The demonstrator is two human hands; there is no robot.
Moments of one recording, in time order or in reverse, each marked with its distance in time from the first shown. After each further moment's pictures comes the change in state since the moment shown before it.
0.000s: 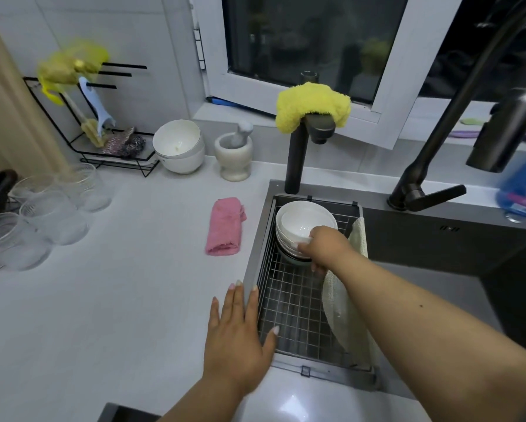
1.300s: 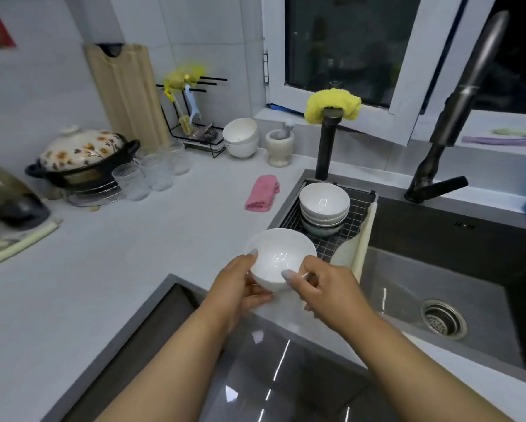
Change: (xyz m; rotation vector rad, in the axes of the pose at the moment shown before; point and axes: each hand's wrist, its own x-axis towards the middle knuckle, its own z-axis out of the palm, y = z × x) left_hand -0.135 0.075 -0.118 -1.626 0.031 -0.628; right_hand -0.255 0.053 0.031 0.230 0.112 -0.574
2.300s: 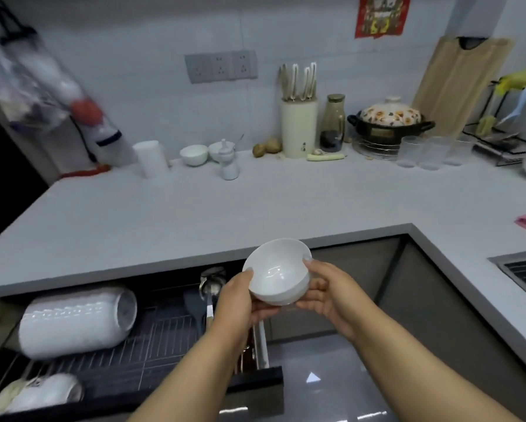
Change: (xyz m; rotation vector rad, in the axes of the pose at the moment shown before) left_hand -0.362 -0.155 -0.152 -0.516 0.967 0.255; right_hand -0.227 -0.183 0.169 0.812 -1.066 0.112
